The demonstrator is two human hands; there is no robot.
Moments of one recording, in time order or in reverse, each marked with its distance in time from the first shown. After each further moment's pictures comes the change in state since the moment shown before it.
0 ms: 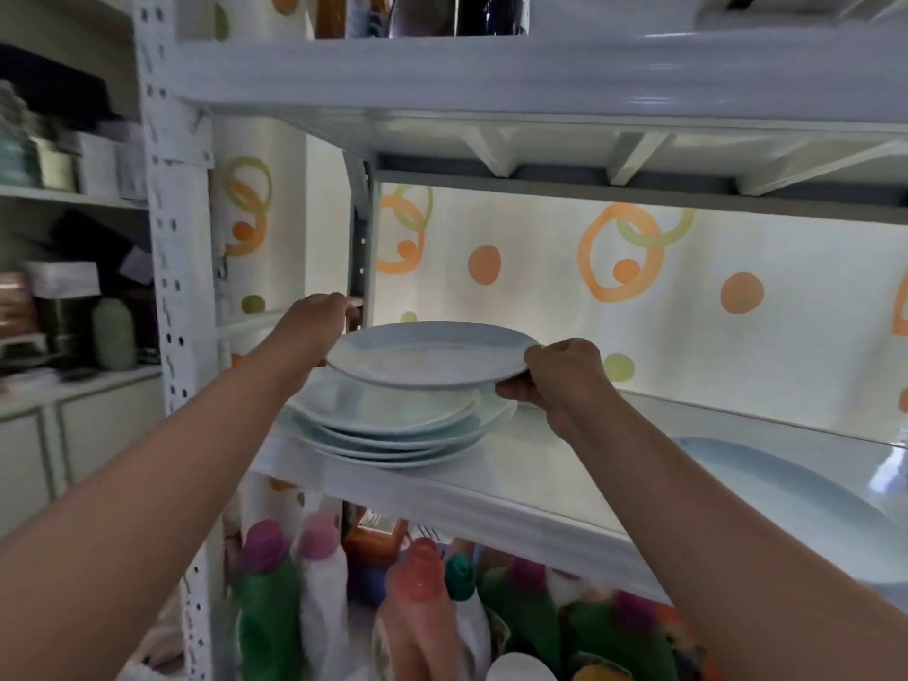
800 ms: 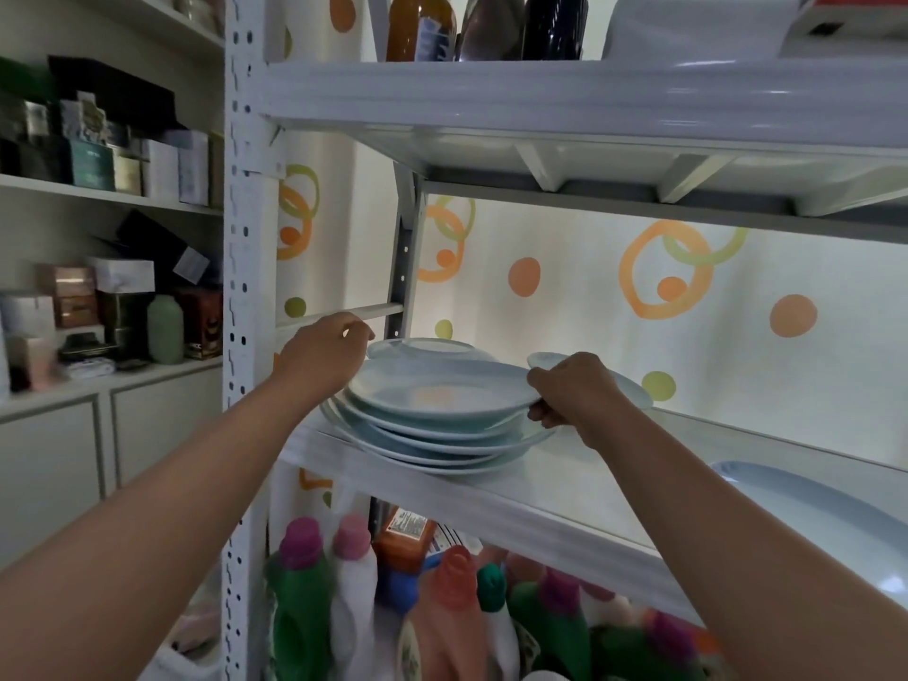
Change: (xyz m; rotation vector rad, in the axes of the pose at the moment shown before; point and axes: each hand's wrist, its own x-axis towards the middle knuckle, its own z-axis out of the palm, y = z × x) left_hand -0.012 -0.031 -0.041 0.393 0.023 0.218; right_hand 0.004 0.002 0.025 -0.495 -0.079 -0.037
